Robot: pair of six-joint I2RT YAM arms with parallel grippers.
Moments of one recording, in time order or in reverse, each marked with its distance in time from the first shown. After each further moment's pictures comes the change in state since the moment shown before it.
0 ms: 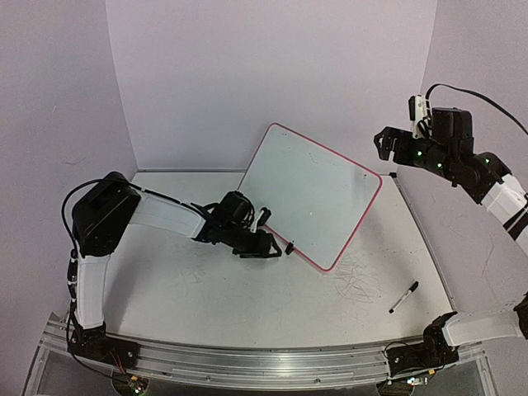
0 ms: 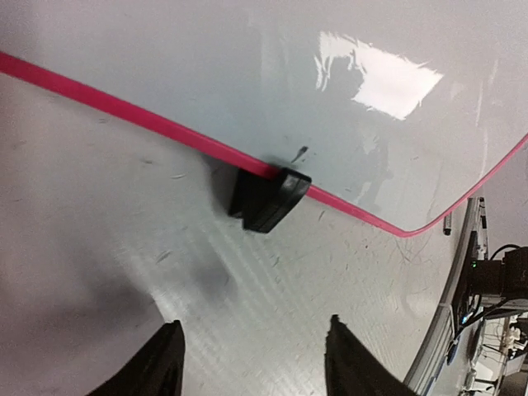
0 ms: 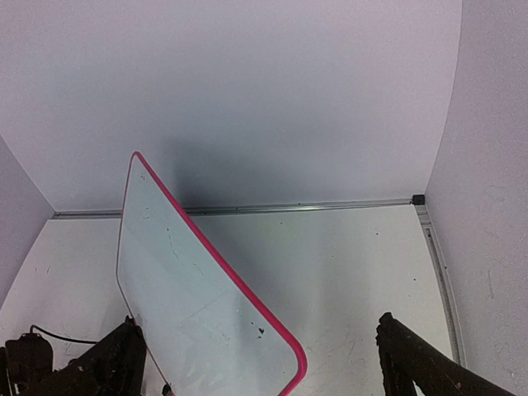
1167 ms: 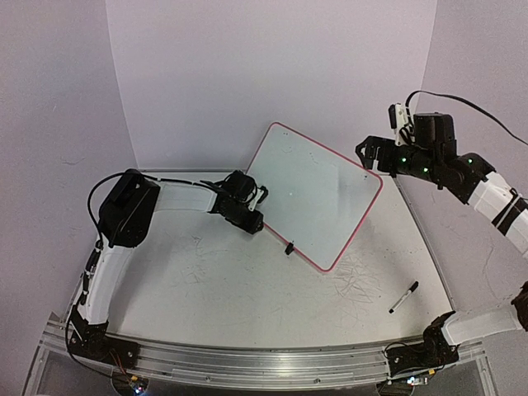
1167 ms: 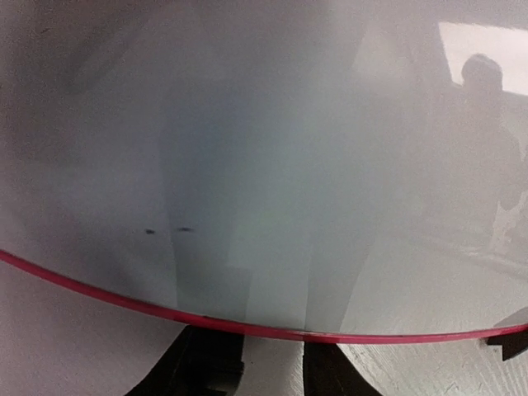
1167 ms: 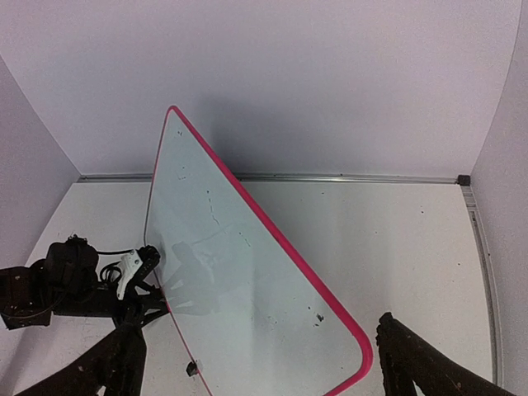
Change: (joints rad) left arm 0.142 0.229 0.438 -0.328 -0.329 0.490; right arm 0.059 0.059 -0.029 0.019 -0.079 0.029
